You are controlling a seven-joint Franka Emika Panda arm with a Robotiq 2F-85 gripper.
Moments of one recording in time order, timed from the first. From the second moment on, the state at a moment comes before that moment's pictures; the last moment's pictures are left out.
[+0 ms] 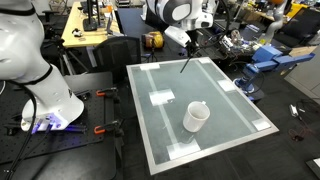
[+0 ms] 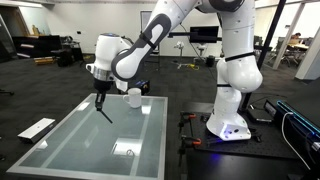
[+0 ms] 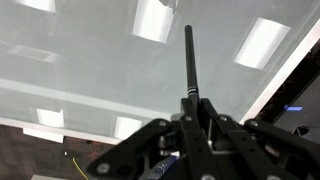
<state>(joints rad) 0.09 0.24 0.07 -2.17 -0.04 2.72 -0.11</state>
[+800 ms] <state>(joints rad) 0.12 0.41 0.07 -1.93 -0.05 2.39 0.09</state>
